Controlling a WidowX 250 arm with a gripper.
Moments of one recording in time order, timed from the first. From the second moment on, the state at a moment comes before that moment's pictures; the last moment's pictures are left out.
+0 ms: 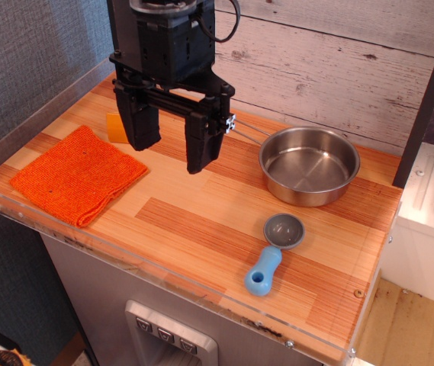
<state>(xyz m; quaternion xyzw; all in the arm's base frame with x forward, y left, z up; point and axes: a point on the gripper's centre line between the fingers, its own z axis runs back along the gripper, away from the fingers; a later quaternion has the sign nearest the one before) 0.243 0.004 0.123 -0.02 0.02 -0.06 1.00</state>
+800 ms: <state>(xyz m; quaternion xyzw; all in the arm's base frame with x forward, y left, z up) 0.268 -0.030 0.102 -0.03 -0.02 -0.07 1.00</state>
